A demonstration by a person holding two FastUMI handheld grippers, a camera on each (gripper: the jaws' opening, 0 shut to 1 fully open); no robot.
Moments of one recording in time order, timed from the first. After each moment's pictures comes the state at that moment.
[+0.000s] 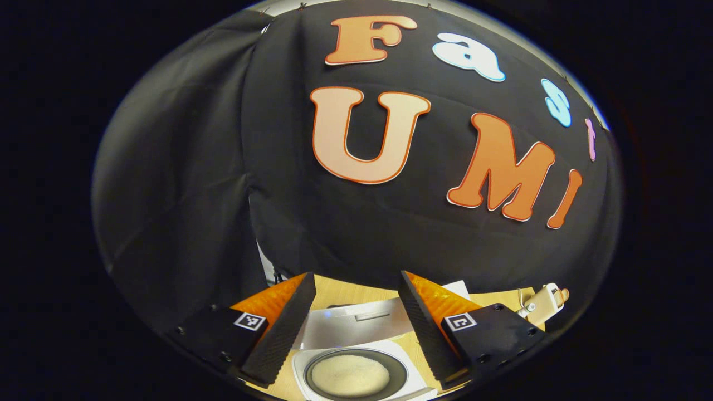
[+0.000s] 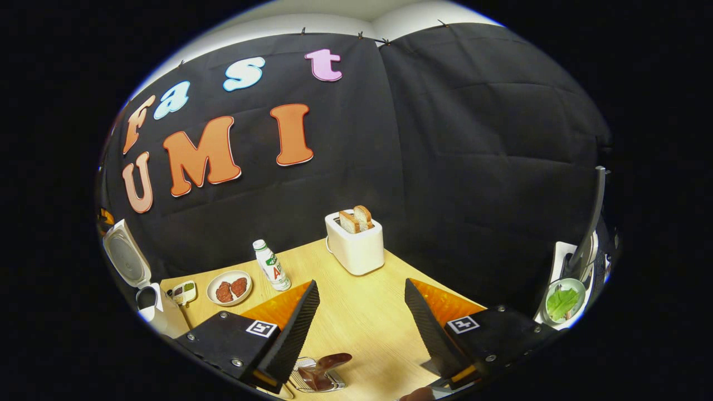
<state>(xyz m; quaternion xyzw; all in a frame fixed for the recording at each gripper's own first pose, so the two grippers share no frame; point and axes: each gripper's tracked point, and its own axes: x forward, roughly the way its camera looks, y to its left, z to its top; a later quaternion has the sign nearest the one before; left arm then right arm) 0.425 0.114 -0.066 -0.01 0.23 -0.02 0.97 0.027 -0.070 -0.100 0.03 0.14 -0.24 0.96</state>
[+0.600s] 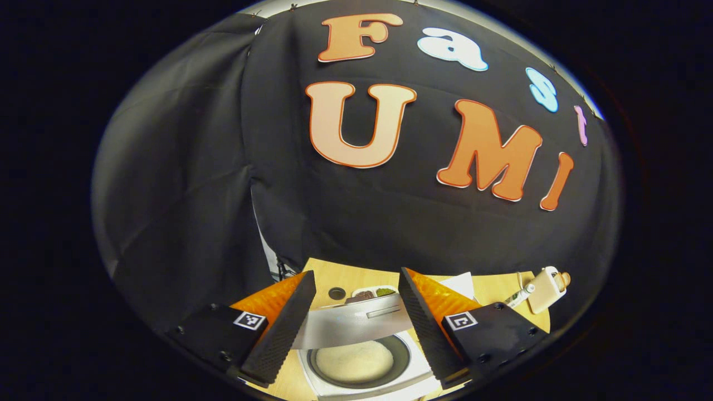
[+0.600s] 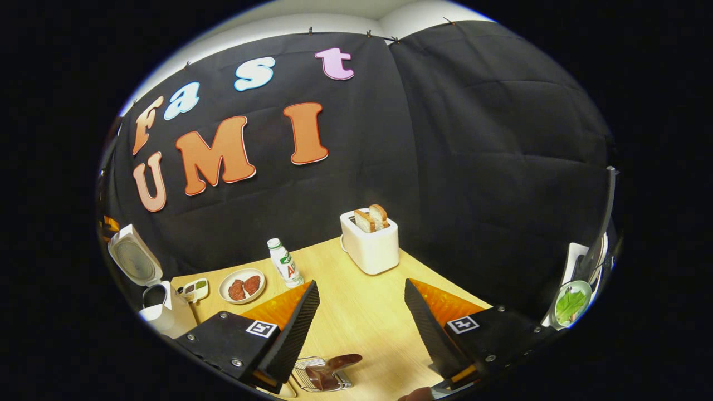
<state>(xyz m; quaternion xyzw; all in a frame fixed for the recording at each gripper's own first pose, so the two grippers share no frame) 0.350 0.086 -0.086 -0.04 0.27 -0.06 0.96 0.035 -0.051 -0.103 0.05 0.14 -0.19 0.97</state>
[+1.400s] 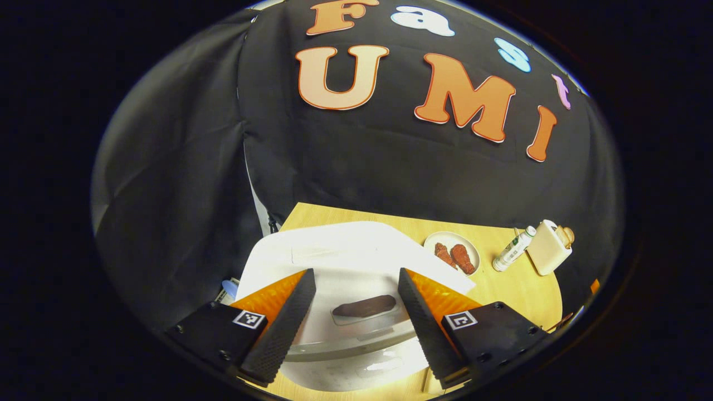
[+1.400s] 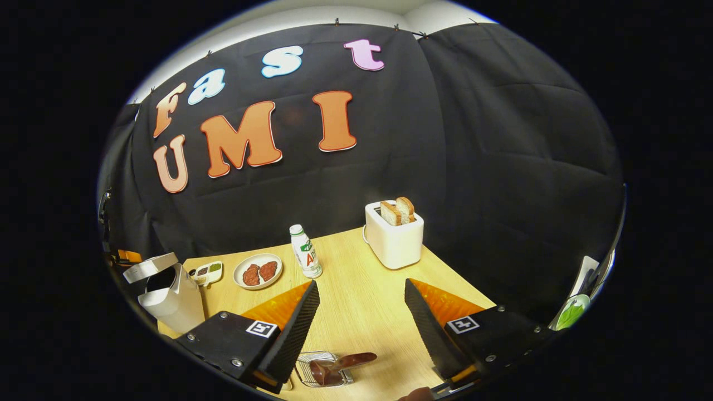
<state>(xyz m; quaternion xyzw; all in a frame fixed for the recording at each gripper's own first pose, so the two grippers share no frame) 0.245 0.064 -0.214 0.00 0.32 -0.05 0.95 0.050 -0.035 -0.113 0.02 0.17 -0.12 0.98</state>
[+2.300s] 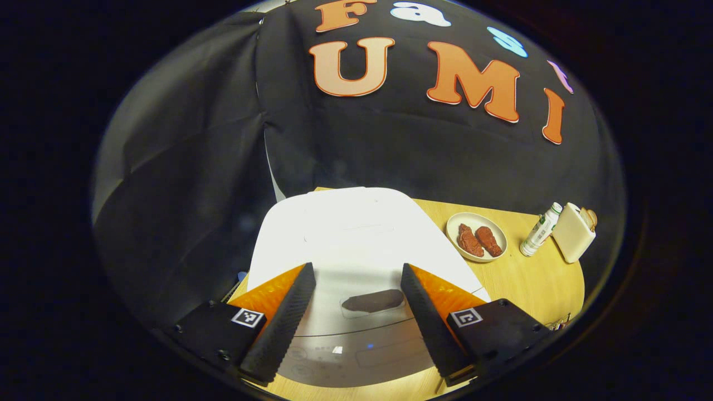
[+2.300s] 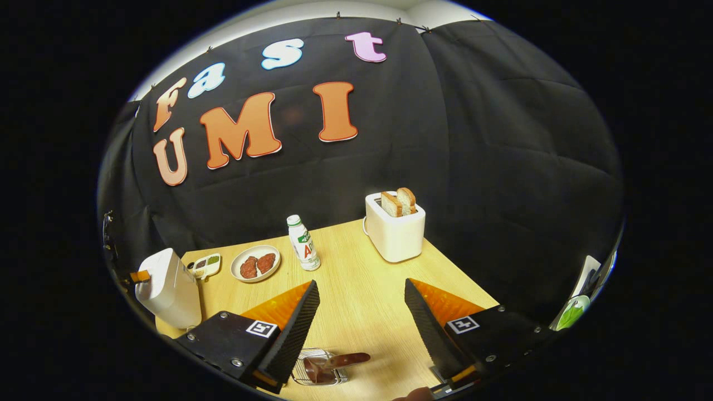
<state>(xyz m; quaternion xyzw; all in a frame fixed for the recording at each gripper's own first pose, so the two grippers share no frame) 0.216 0.074 -0.275 0.02 0.30 0.00 0.95 0.053 -0.047 -0.134 0.01 0.20 -0.11 0.97</state>
